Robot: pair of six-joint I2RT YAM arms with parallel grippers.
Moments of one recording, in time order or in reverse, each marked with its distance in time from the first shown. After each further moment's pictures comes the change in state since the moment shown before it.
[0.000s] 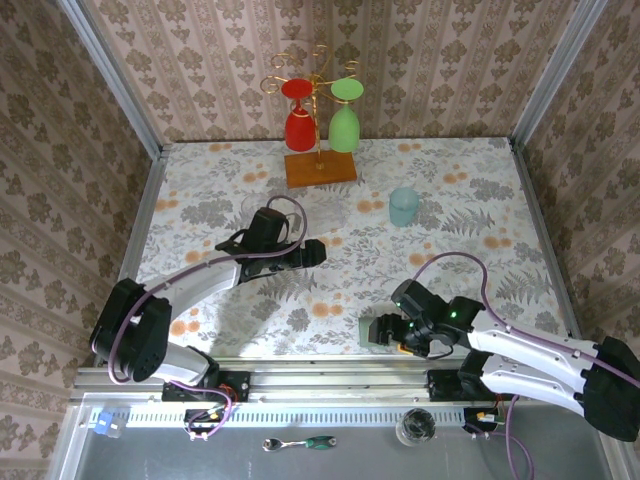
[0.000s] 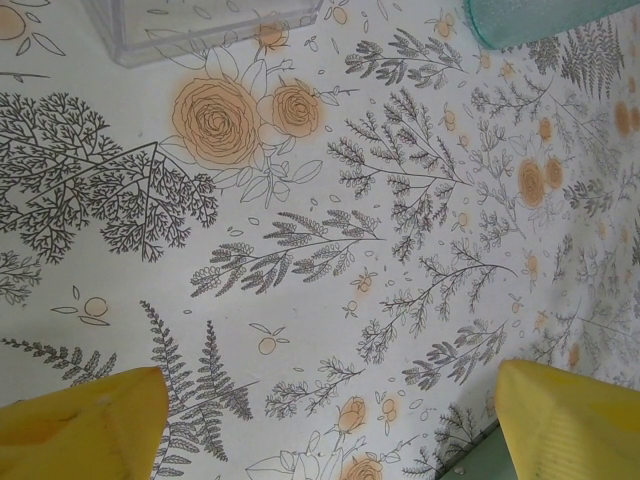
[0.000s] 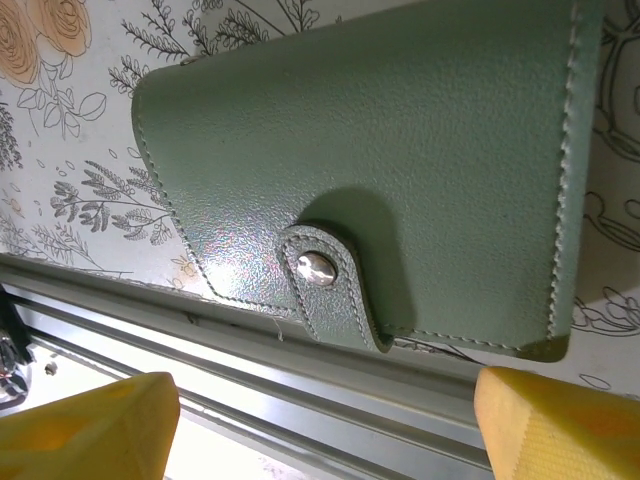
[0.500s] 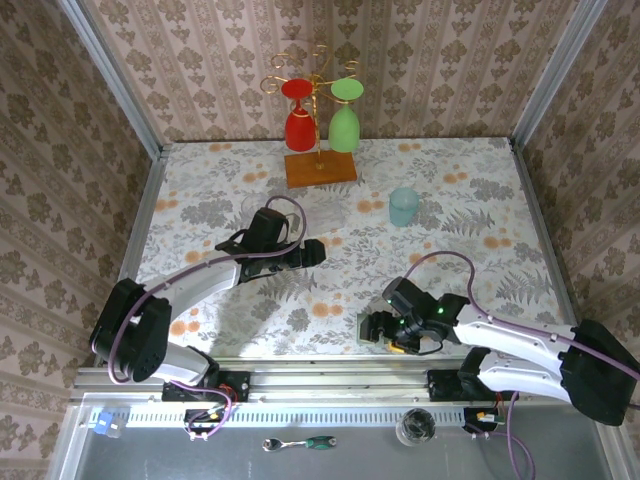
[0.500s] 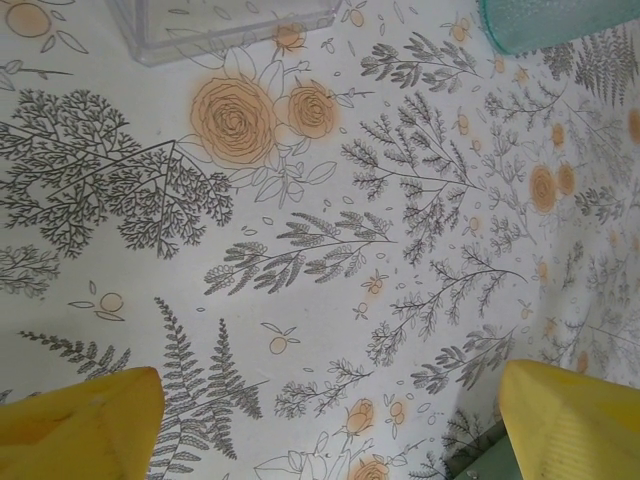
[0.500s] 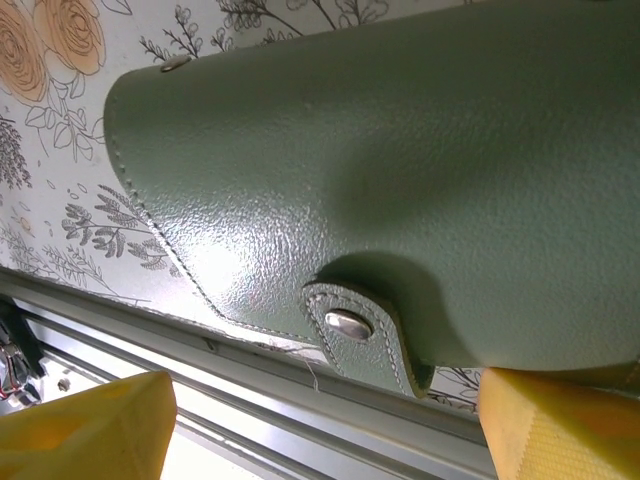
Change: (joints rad) left arm 0.001 -0.004 0.000 -0.015 -0.023 -0.011; right arm 0.002 0.138 0.013 0.129 -0.014 0.006
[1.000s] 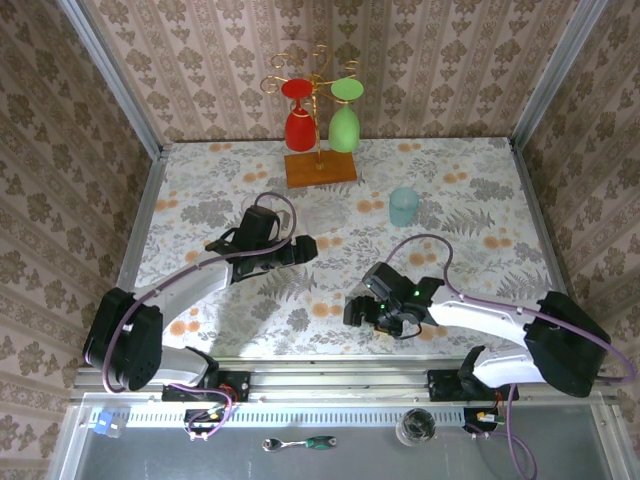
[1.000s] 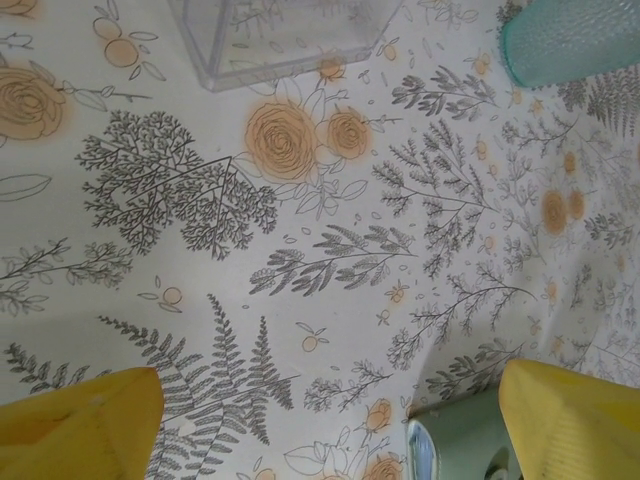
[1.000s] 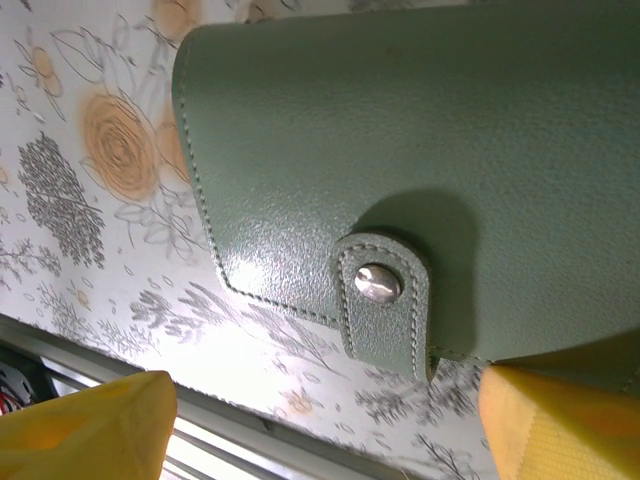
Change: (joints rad) left arm 0.050 -0.053 -0.001 -0.058 -0.016 0.004; right arm 0.000 0.233 0.175 0.060 0.069 -0.060
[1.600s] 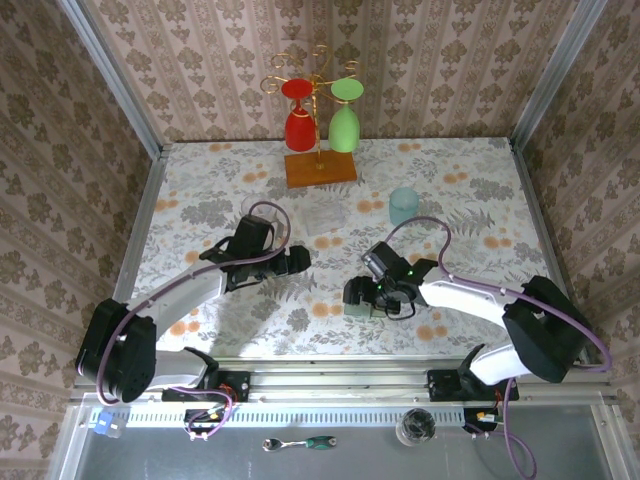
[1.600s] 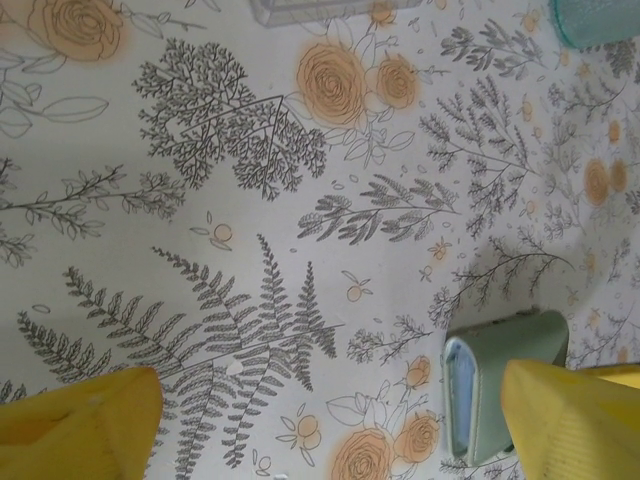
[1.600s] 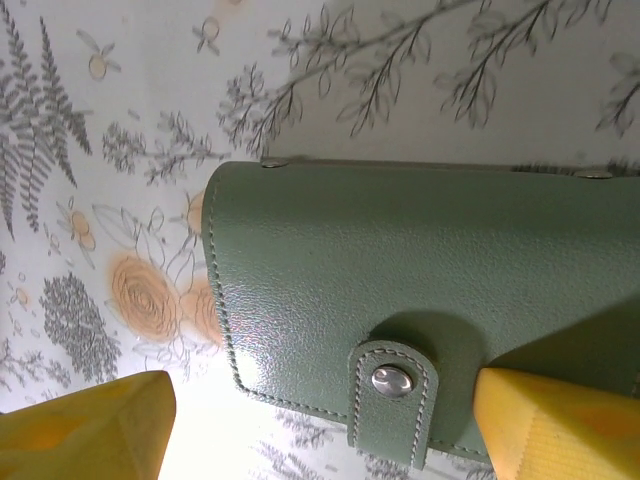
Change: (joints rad) left arm 0.010 -0.066 -0.076 -0.043 -0.006 0.008; right arm -0.138 0.117 0.101 0.008 0.054 -0.142
